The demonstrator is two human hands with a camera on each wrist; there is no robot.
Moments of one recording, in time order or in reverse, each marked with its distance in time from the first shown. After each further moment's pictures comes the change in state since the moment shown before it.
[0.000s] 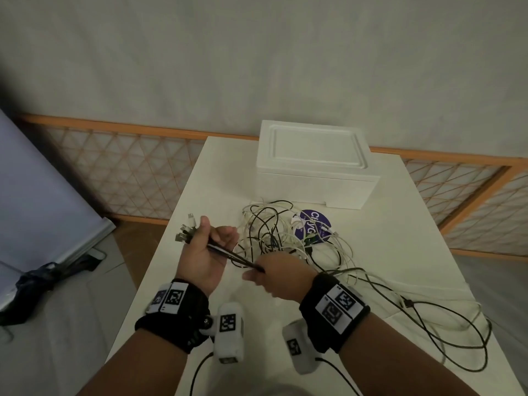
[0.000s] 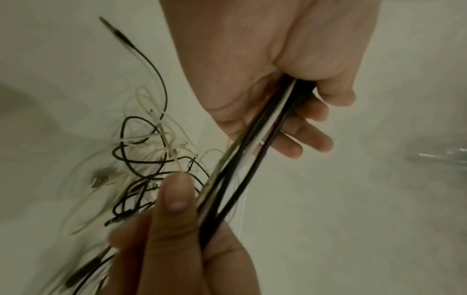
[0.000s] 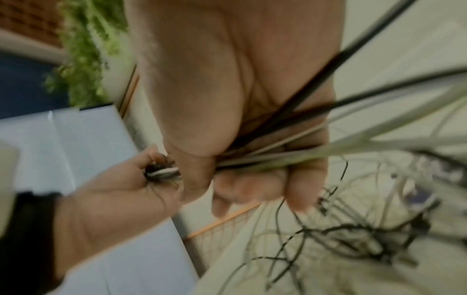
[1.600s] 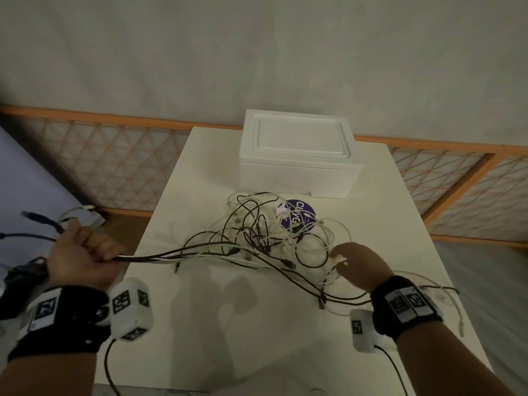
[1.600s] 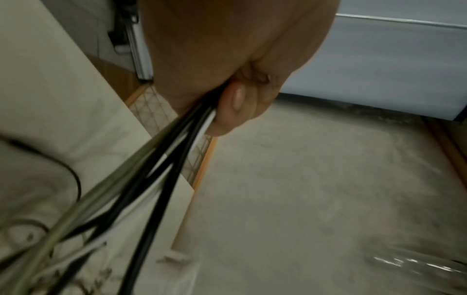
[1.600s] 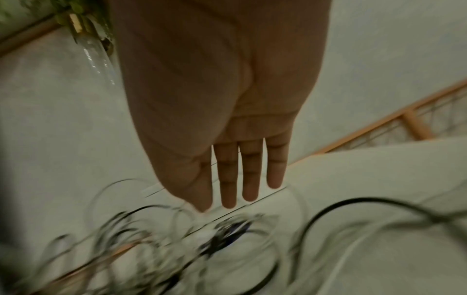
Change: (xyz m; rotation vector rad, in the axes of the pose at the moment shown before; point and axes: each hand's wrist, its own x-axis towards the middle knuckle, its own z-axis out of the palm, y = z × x) left_hand -0.016 0.112 -0.080 0.004 0.160 0.031; right_hand -0.083 0.168 -0.007 0.013 0.250 0.366
